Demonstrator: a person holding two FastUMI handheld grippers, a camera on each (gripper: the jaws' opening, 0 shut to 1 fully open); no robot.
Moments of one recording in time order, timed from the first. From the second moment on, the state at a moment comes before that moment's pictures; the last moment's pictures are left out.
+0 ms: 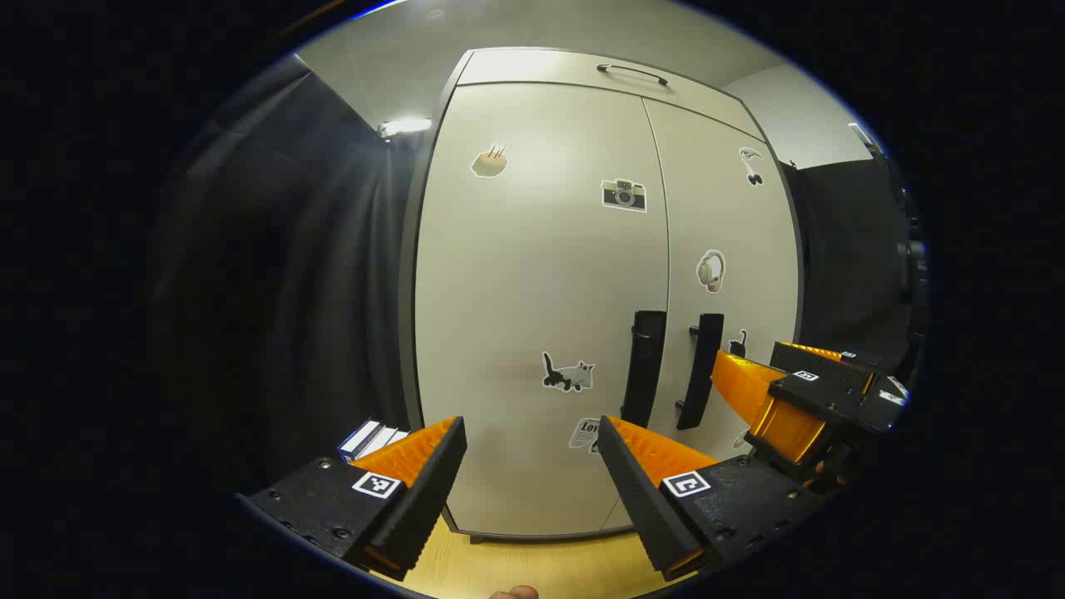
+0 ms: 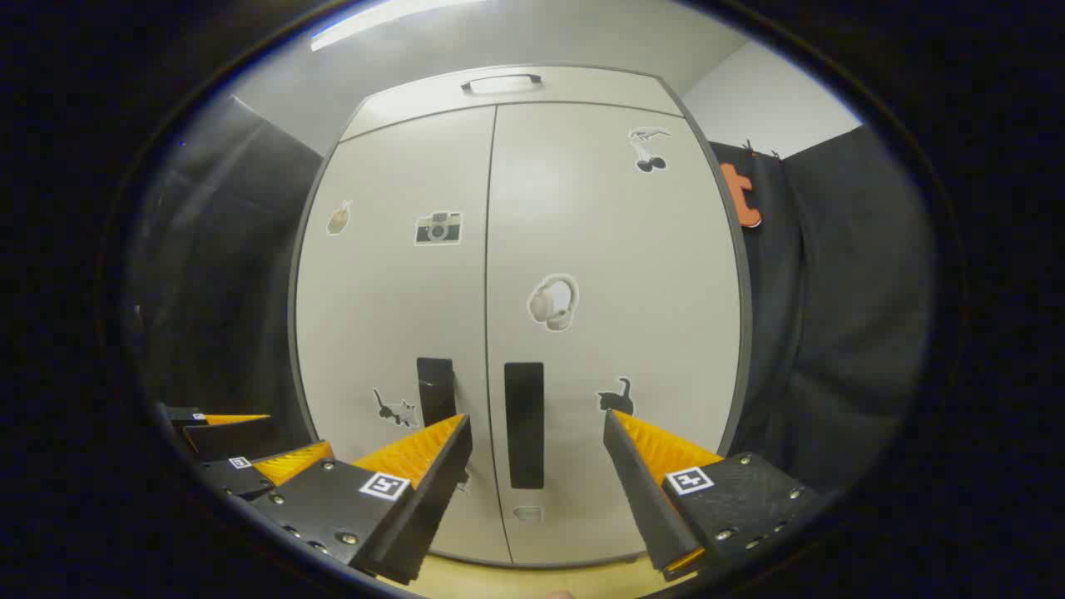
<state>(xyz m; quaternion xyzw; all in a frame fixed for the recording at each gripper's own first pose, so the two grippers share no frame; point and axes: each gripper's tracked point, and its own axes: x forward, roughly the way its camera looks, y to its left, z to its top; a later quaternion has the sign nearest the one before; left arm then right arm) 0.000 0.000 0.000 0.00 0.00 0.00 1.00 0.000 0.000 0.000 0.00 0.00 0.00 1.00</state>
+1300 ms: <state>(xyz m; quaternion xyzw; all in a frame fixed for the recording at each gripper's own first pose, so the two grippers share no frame) 0.005 0.017 -0.019 0.00 0.03 0.01 1.00 0.066 0.011 -0.042 0.01 0.06 0.00 1.00</state>
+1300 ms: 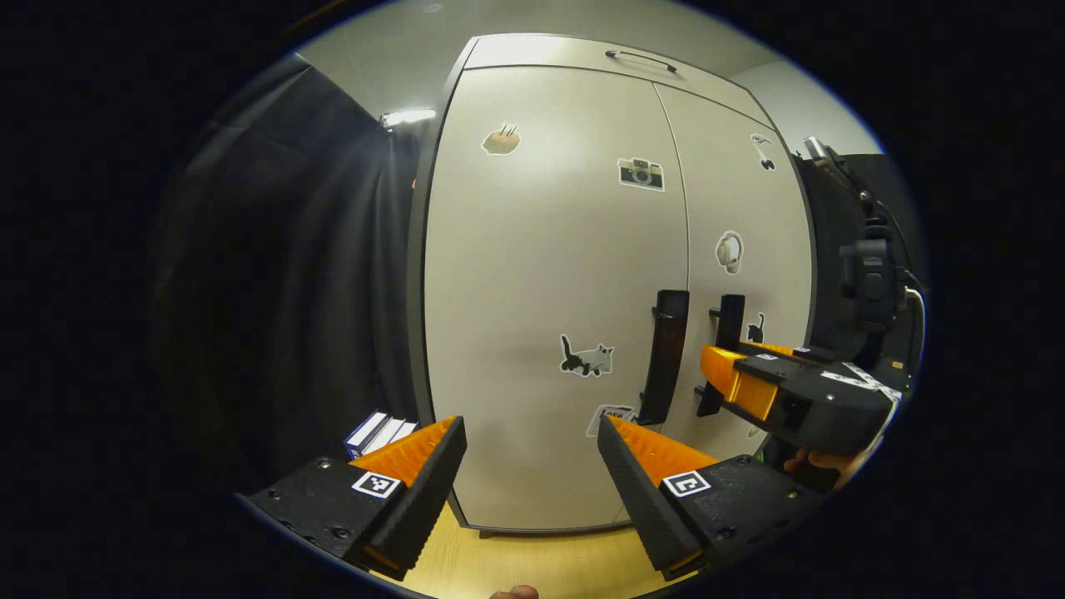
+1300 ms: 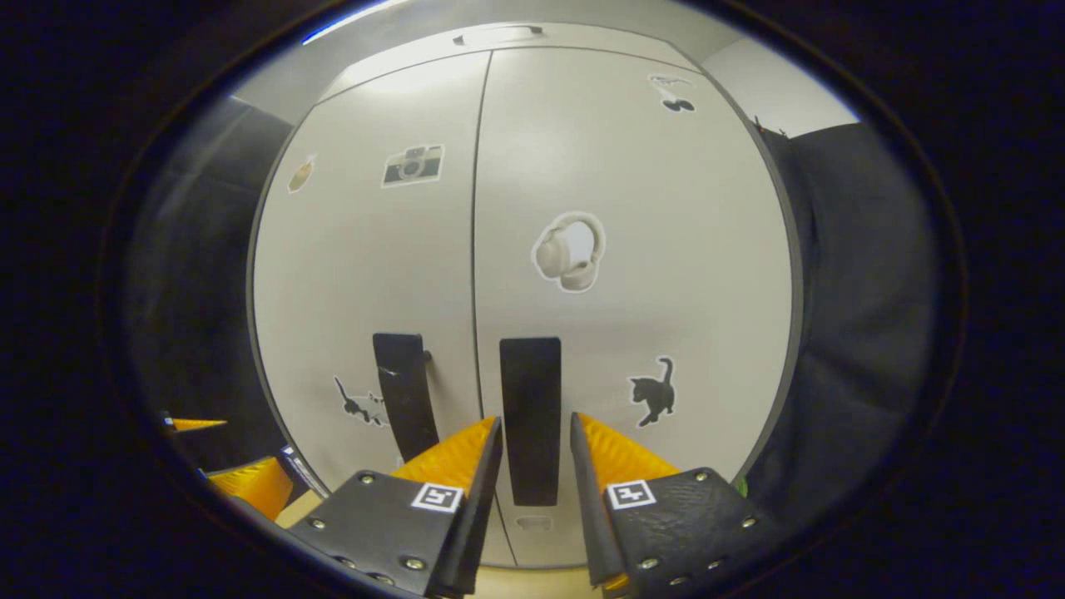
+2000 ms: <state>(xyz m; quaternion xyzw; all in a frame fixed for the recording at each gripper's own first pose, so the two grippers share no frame) -0.006 0.028 -0.031 0.00 0.05 0.03 1.00 0.057 0.007 -0.043 0.03 0.06 -0.02 1.00</state>
